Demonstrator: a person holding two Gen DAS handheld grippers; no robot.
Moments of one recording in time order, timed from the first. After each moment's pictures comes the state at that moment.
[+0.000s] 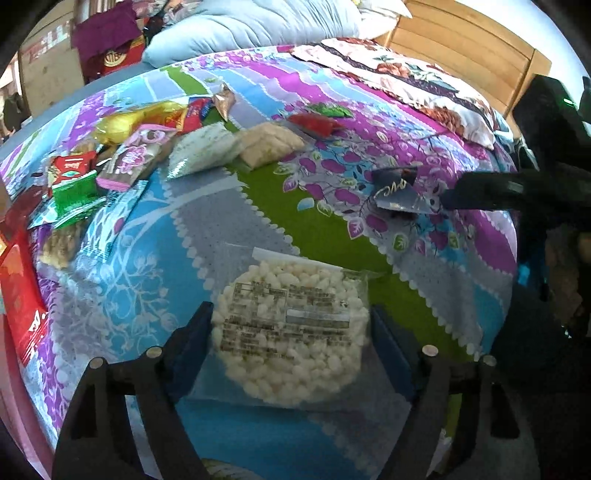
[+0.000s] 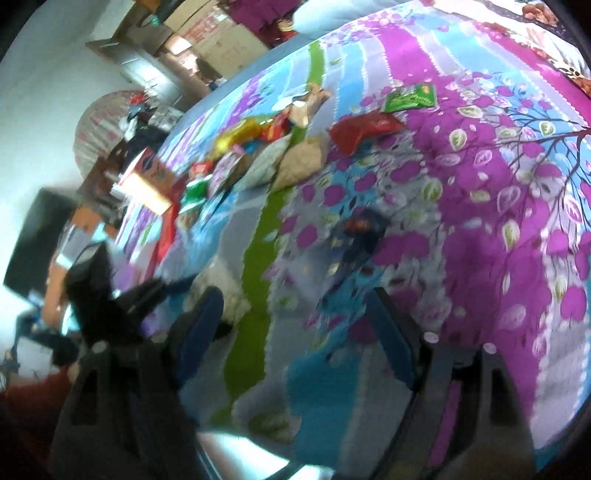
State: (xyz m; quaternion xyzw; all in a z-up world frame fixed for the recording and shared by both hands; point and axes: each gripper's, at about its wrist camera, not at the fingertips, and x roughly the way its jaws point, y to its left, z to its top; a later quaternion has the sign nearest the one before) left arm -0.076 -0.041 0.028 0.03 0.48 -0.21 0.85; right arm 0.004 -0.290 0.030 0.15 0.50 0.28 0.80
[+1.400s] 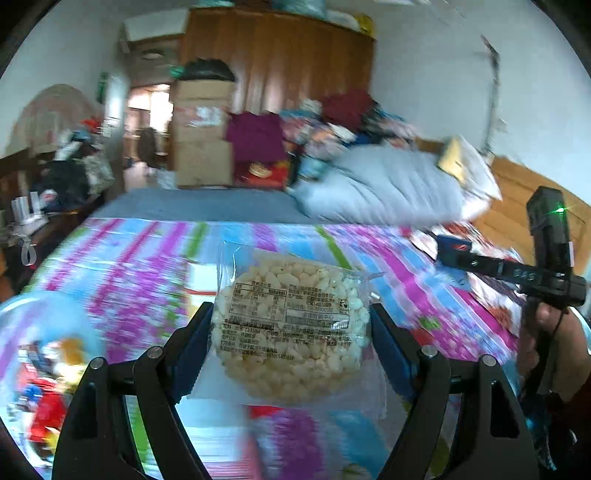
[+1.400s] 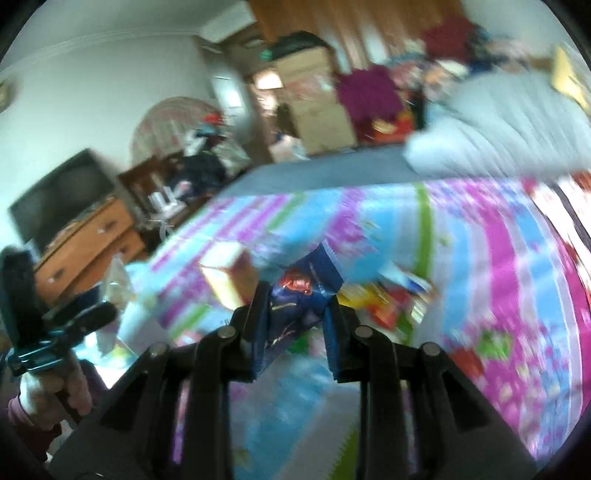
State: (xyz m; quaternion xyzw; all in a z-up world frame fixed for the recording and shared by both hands) left arm -0.145 0.154 0.259 -0.07 0.24 0.02 0.97; right arm 0.020 -0.121 0.245 0.02 0.29 0.41 0.87
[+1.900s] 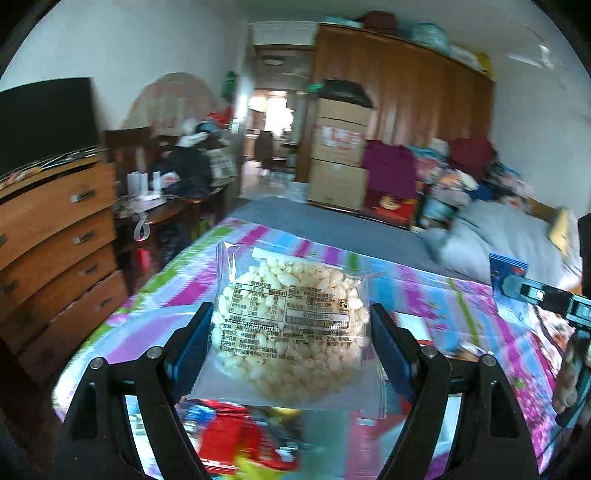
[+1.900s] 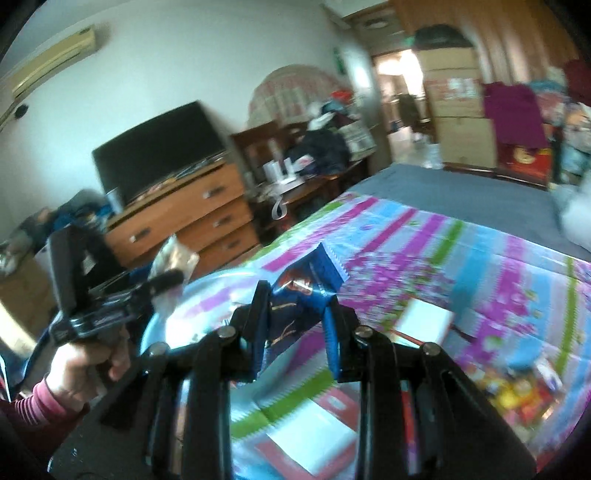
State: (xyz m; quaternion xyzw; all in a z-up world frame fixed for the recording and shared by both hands) left arm -0.224 0.384 0.308 -0.13 0.22 0.24 0.94; right arm -0.036 0.136 0.298 -0.05 0.29 0.59 0.75
